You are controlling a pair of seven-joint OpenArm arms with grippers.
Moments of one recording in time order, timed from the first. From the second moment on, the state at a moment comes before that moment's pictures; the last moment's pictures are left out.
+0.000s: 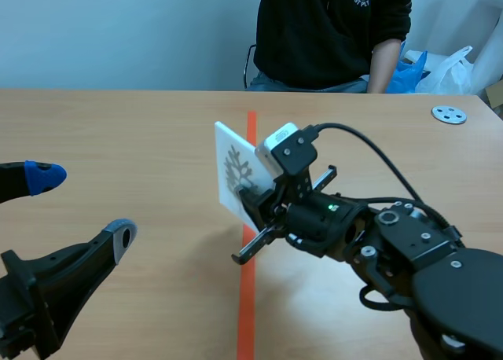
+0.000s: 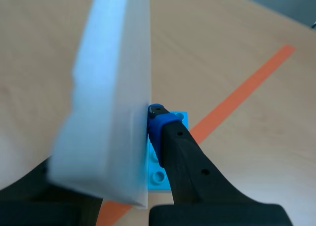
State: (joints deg) left arm 47.9 -32.6 -8.2 119.3 -21.6 -26.4 -9.4; right arm -0.7 10.0 -18.9 75.2 -4.9 26.9 11.4
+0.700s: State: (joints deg) left arm 47.9 -32.6 -8.2 119.3 -21.6 -26.5 -9.3; right arm -8.5 17.7 10.8 89.3 13.7 16.8 1.1
